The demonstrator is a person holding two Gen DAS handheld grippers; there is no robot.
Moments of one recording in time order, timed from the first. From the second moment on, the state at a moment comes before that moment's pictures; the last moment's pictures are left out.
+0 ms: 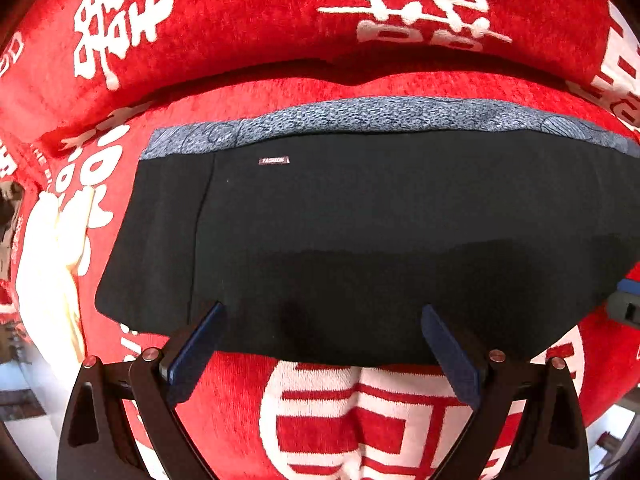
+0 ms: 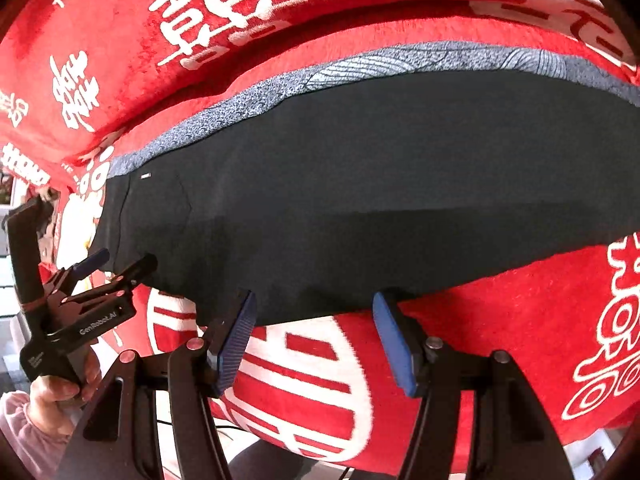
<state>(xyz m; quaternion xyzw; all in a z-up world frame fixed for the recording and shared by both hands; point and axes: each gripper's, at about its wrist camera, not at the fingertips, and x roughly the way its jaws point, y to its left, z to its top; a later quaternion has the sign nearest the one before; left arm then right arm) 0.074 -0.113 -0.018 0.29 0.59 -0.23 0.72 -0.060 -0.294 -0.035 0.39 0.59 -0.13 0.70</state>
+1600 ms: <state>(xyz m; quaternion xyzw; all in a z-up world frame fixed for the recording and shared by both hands) 0.173 0.016 -0.031 0.21 0.60 -0.20 0.75 0.311 -0.152 -0.062 0.19 0.63 0.10 0.75</state>
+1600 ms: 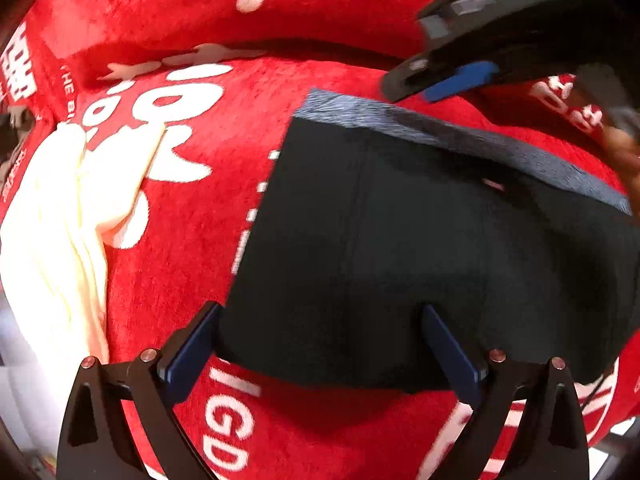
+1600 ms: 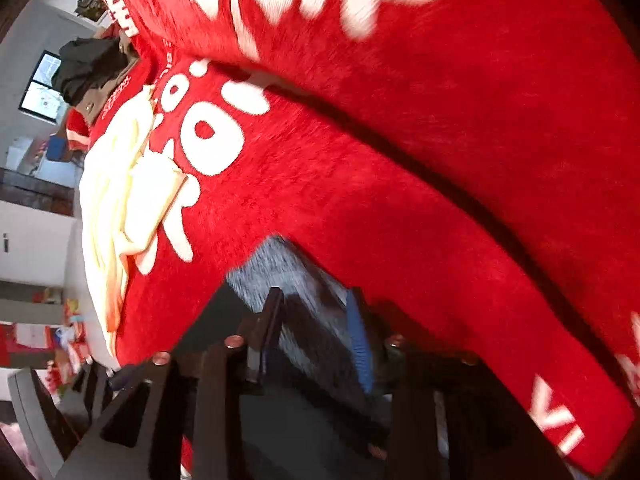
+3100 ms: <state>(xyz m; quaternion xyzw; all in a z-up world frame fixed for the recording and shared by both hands) -0.103 -0.375 0.002 0.35 0.55 -0.35 0.67 -0.292 -0.504 -0.052 0.56 0.41 -0.28 0.67</state>
